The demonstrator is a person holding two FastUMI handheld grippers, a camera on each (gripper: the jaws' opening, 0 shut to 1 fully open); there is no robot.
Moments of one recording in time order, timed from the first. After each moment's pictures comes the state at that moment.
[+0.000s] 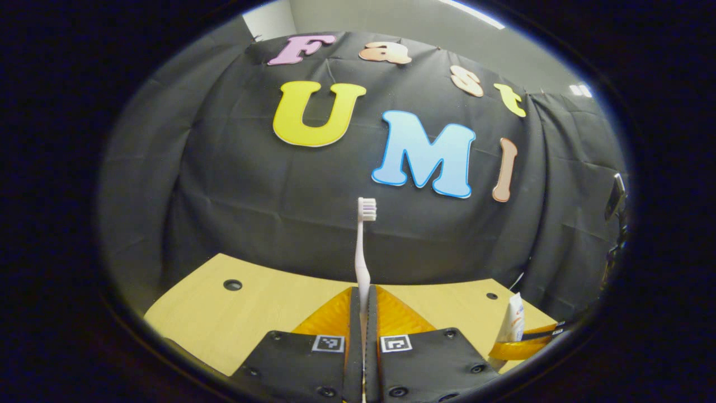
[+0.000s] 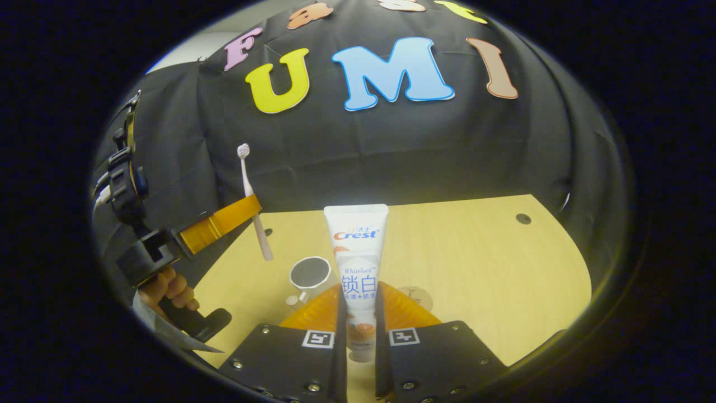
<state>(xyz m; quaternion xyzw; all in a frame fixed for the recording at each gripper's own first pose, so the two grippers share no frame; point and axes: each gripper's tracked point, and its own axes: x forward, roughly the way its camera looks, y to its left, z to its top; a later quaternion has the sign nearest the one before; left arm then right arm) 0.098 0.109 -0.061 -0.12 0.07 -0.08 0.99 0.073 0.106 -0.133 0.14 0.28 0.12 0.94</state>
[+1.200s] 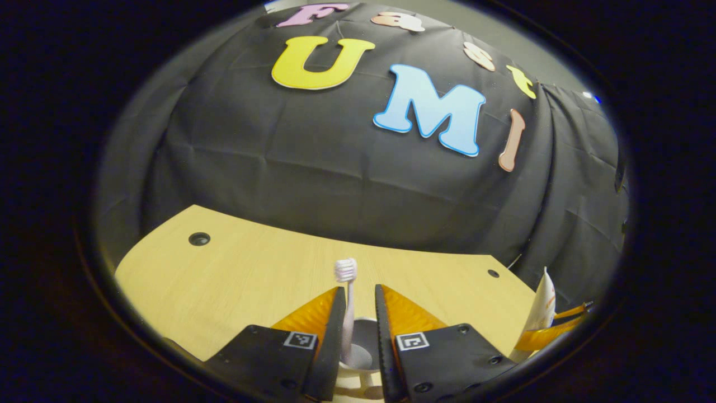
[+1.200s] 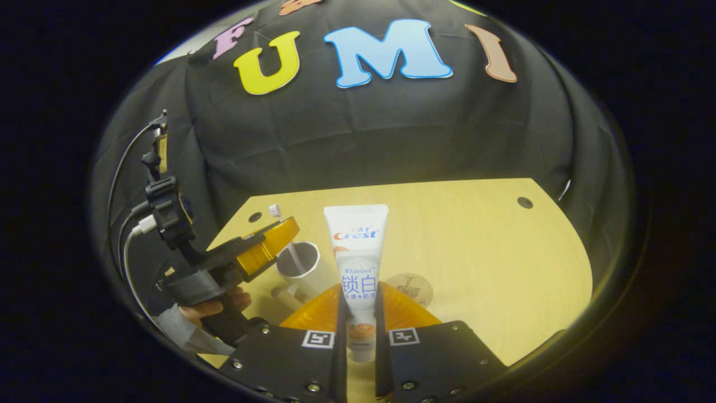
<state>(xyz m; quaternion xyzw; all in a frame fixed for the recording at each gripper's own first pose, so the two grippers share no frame) 0.123 0.085 -0.182 -0.15 0.17 -0.10 0.97 0.083 0.113 -0.163 0.13 0.33 0.12 0.93</state>
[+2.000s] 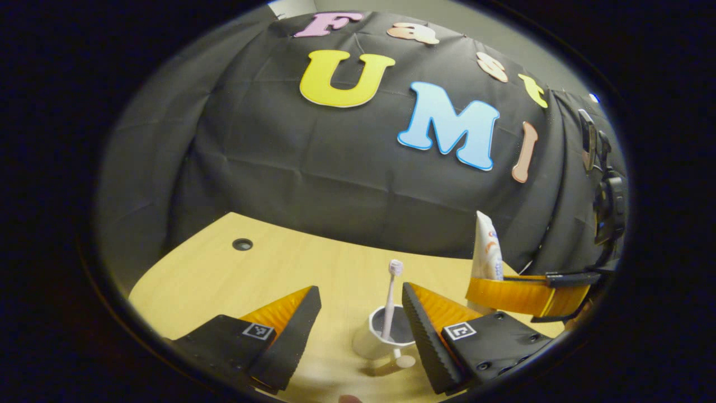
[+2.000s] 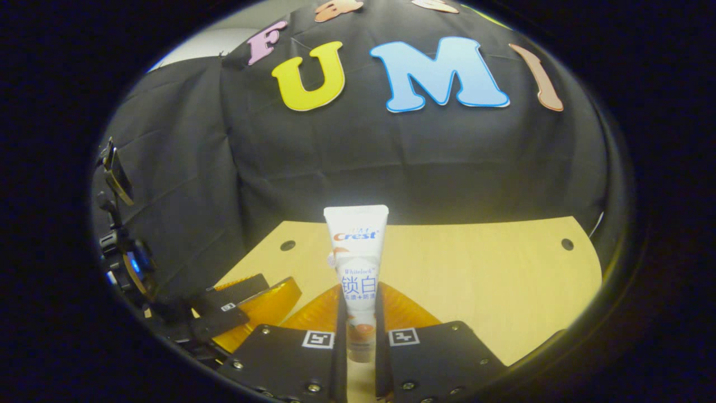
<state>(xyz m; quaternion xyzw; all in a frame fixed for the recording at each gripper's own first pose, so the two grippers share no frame) 0.061 0.159 -0.144 -0.14 0.15 -0.03 0.98 0.157 0.189 -0.117 0.13 0.23 0.21 0.94</state>
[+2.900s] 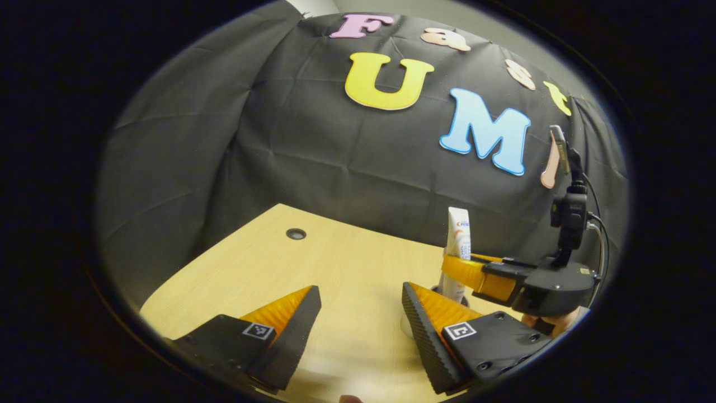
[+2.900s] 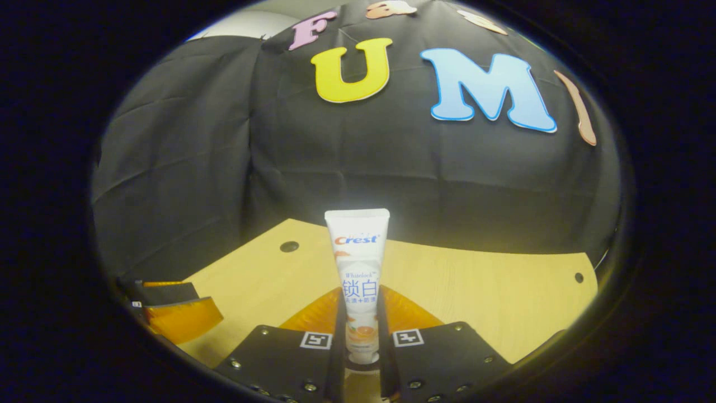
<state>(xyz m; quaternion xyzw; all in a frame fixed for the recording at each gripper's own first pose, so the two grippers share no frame) 0.011 0.236 -0.158 -0.16 0.17 0.03 0.97 0.200 0.253 -0.146 0.04 0.18 0.22 0.96</state>
